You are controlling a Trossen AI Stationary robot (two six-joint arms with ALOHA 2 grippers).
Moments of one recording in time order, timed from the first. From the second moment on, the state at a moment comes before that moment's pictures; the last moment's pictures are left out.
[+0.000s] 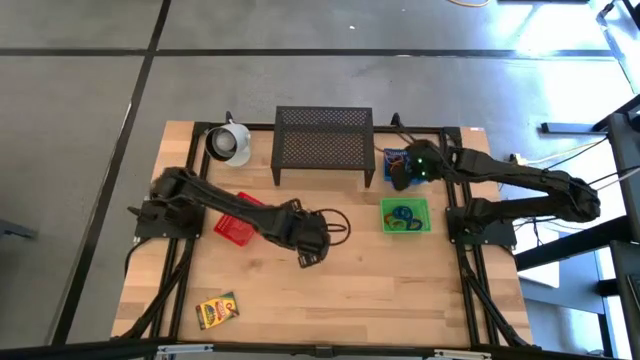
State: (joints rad) left arm -0.28 1.89 1.54 -0.98 -0.40 -0.60; right arm -0.37 1.02 0.74 -0.70 0.25 0.56
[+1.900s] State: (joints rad) left arm -0.22 1.85 1.55 -0.97 -0.44 -0.90; right arm -0.06 1.02 0.74 -0.67 0.27 0.78
